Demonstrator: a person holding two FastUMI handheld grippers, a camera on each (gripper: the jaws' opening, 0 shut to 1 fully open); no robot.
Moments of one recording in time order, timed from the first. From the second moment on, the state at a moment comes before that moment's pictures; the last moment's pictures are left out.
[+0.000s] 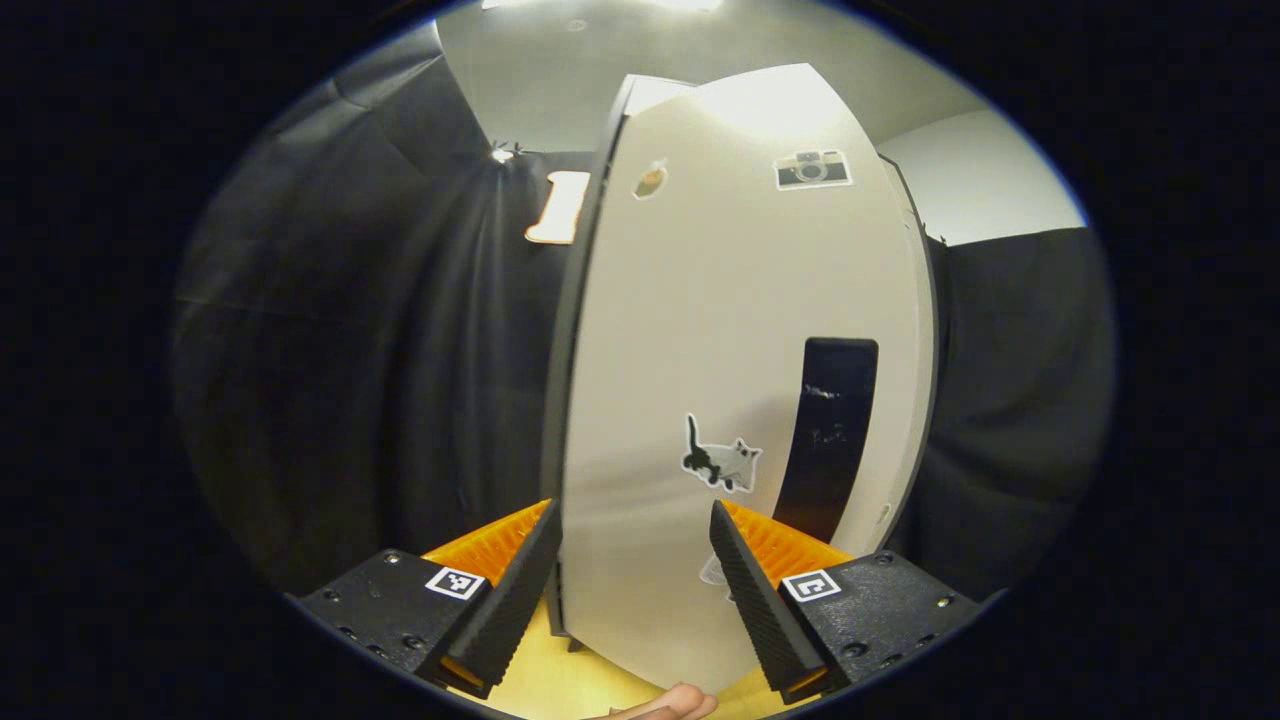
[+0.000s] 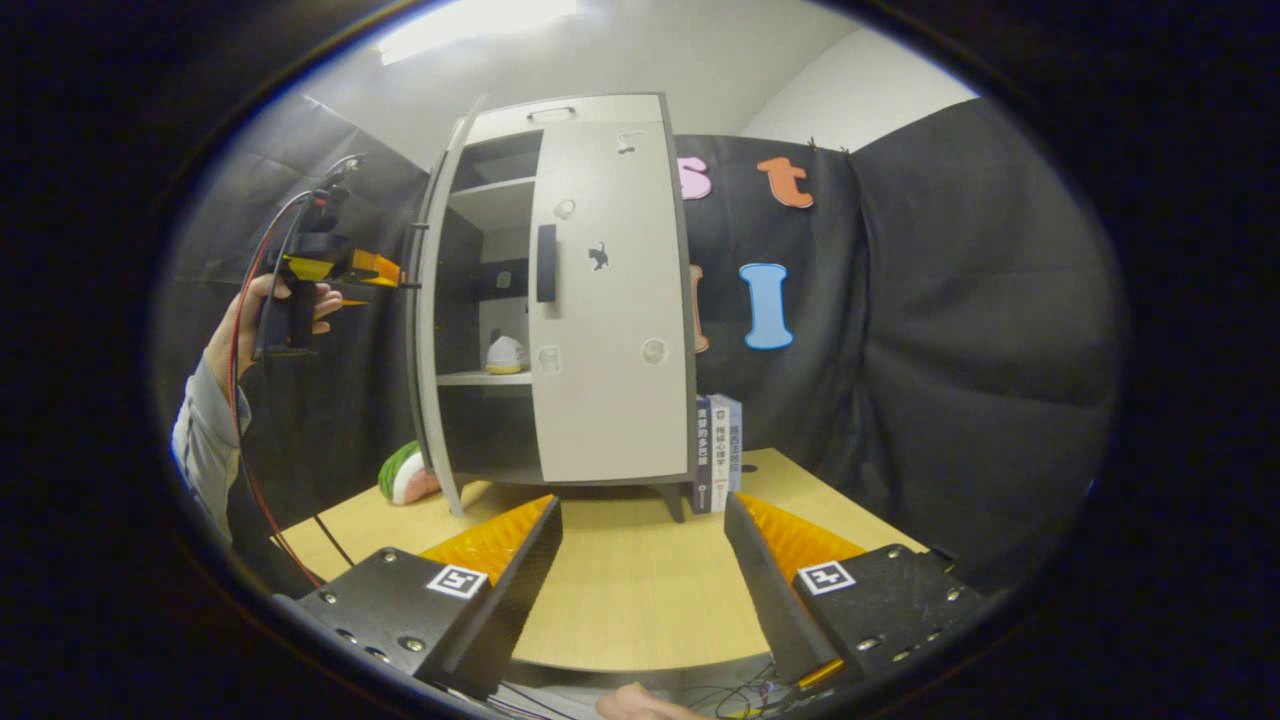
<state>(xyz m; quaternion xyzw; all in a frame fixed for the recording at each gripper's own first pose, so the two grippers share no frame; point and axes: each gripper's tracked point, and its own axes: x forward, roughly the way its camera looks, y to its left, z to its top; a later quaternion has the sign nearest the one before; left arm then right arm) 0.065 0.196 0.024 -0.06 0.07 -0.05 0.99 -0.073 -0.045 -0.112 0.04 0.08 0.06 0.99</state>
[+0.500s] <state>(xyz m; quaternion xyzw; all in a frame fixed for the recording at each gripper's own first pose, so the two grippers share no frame) 0.029 0.146 -0.004 -0.02 0.06 -0.07 1.00 -0.072 -0.097 -0.105 0.06 0.06 0.00 1.00</state>
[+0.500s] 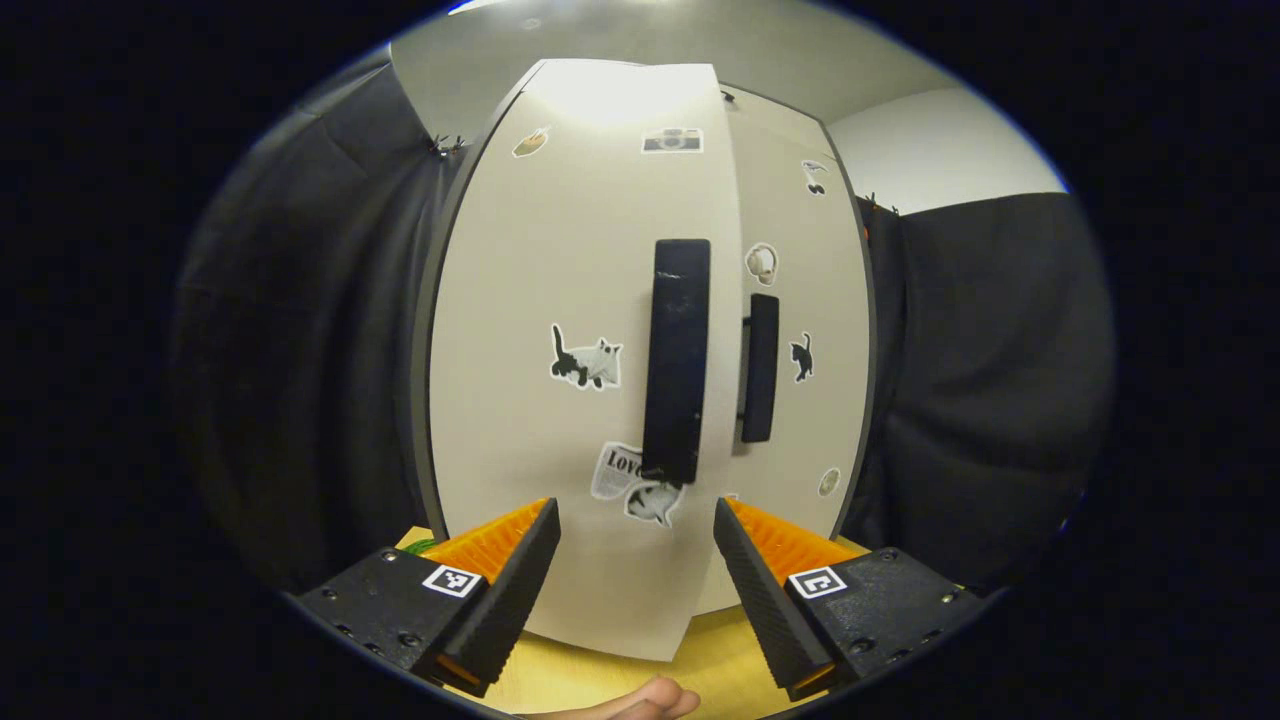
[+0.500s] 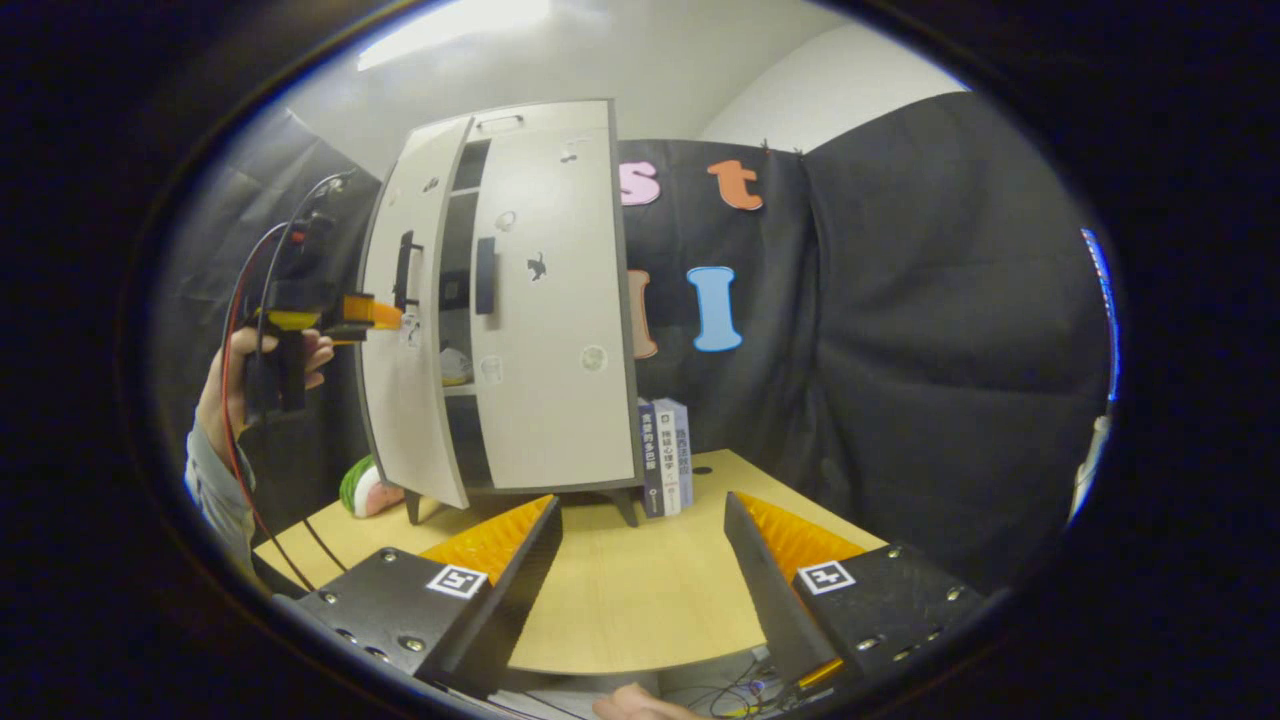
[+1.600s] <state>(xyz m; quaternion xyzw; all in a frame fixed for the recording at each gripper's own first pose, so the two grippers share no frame) -0.147 0.154 0.002 -0.02 0.02 -0.09 1.00 -0.063 -0.051 0.004 0.05 -0.02 0.02 1.00</state>
